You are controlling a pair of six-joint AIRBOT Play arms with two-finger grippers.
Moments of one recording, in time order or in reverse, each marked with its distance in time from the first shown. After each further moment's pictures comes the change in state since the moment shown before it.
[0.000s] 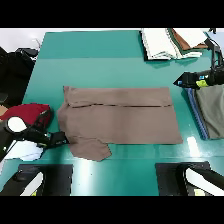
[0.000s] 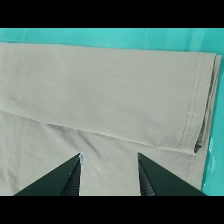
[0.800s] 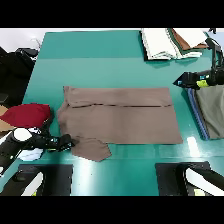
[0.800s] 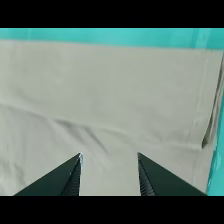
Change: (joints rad) left arm 0.000 0.025 -0.137 -0.216 0.142 0.087; right arm -0.006 0.007 -0.001 0.010 0.039 0.000
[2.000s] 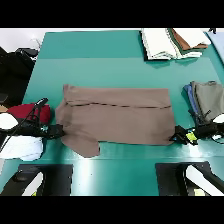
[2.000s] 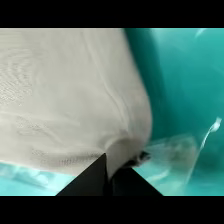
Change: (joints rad) left arm 0.000 0.020 0.283 0.209 -0.140 0.038; right arm -0.286 0.085 -0.756 -0.012 0.032 -0.018
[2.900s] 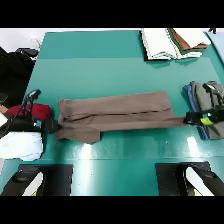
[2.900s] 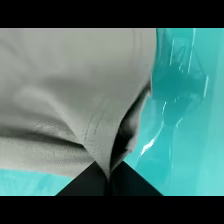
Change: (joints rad) left arm 0.000 -0.023 0.135 0.016 0.041 0.039; right arm 0.171 0.121 0.365 -0.178 0.066 0.040
